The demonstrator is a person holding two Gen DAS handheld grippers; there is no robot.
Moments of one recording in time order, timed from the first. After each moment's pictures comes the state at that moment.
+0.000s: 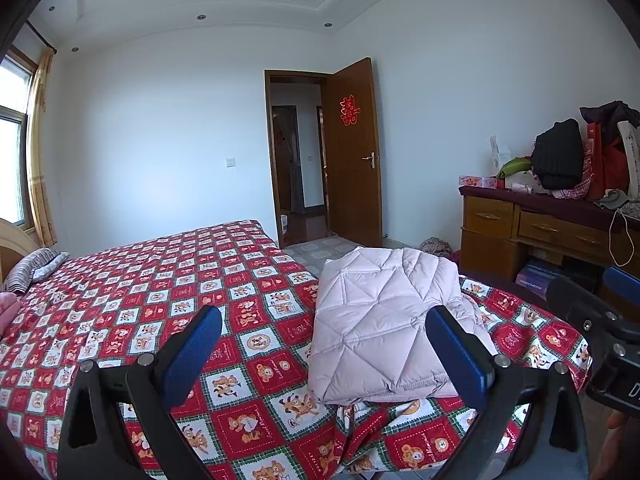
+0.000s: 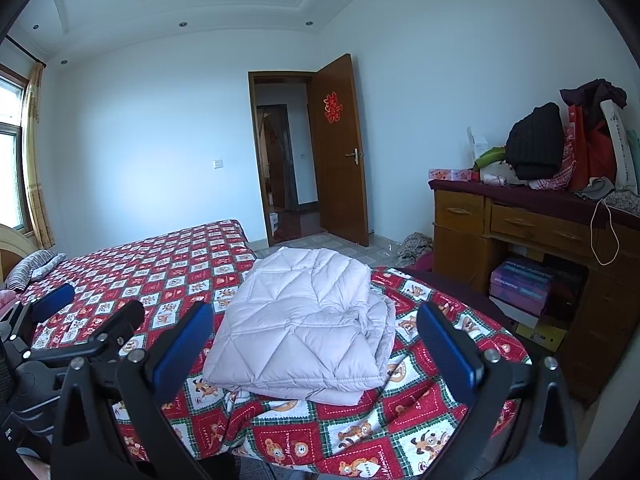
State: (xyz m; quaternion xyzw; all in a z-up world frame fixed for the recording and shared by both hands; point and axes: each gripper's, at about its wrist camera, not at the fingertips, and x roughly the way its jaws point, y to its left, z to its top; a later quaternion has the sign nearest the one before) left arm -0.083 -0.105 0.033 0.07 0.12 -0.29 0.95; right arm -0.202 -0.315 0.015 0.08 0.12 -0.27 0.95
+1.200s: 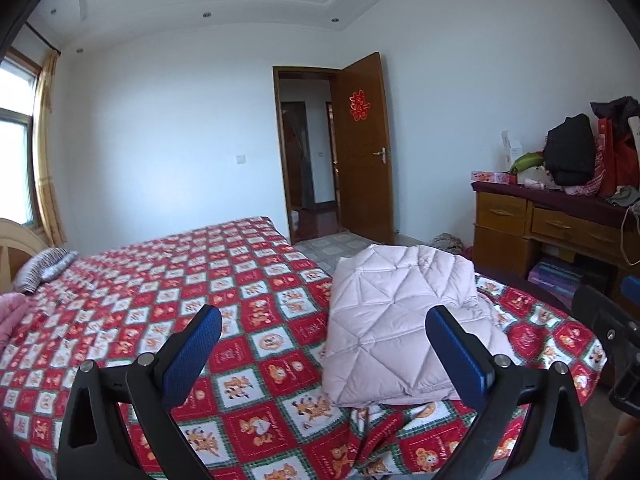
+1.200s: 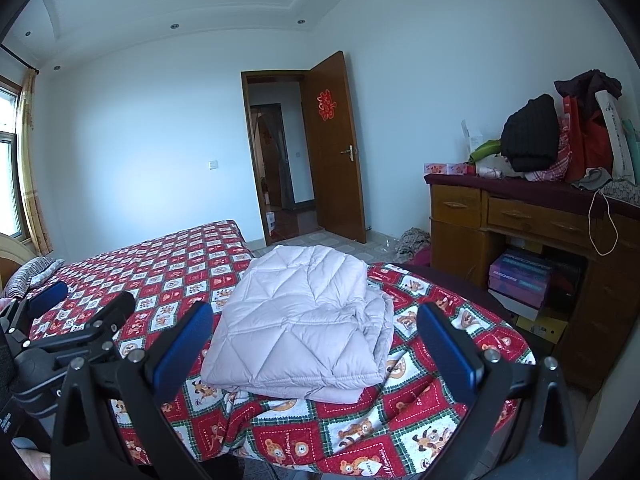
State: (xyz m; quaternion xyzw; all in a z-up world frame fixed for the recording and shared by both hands) left arm -0.066 -0.110 0.033 0.07 0.13 -0.28 0.95; right arm -0.207 -0.313 0.014 0.09 0.12 -0.27 0.95
